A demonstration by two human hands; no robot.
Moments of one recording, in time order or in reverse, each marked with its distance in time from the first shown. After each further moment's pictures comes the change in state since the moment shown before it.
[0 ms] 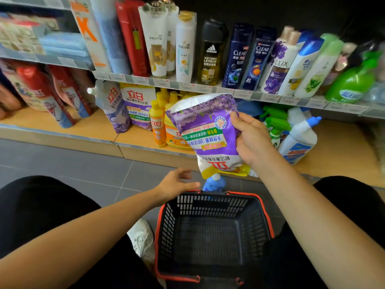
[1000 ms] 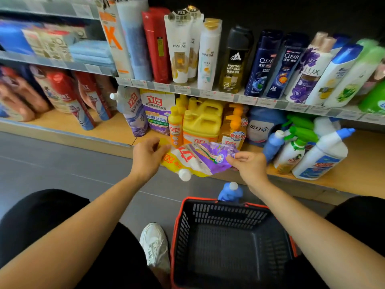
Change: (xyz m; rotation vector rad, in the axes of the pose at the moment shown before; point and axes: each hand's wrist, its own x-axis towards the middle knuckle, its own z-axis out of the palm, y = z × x) left_hand -0.015 0.048 -0.119 0.274 0.663 0.409; right_hand 0.027 0.088 -0.026 -0.695 0.137 -0.115
